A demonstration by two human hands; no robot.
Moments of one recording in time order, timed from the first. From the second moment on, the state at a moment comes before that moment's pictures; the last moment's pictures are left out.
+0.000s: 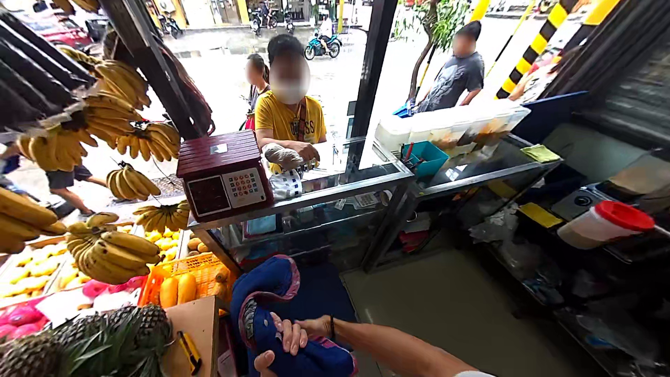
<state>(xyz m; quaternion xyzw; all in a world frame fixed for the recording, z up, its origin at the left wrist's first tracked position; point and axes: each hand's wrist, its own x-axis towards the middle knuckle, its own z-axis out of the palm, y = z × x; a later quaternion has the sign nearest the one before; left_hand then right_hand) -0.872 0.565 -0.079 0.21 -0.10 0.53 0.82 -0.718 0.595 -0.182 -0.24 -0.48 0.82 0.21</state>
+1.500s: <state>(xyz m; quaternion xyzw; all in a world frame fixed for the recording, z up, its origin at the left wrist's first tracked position) -0.904 0.571 -0.169 0.25 0.12 0.52 0.81 -0.723 0.549 -0.183 -0.19 -0.30 0.92 0.17</state>
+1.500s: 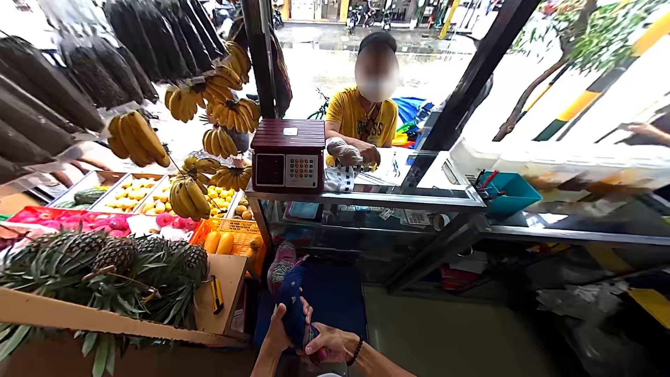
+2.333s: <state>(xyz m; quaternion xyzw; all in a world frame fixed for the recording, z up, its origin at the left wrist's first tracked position) -0.883 0.522 -0.179 0.19 0.61 0.48 0.60 -0.716 0.504 -0.139 -0.50 -0.57 0.63 0.16</state>
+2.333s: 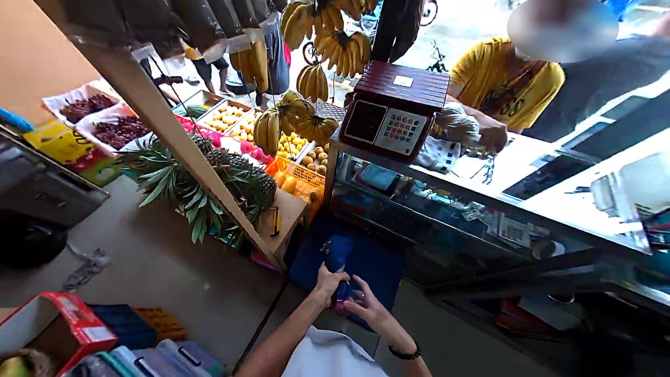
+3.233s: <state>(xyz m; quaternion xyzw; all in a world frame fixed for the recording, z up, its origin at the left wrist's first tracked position) -1.106 0.363 0.059 0.57 0.70 -0.19 0.37 -0.932 0.486 -0.148 0.24 -0.44 0.85 -0.18</state>
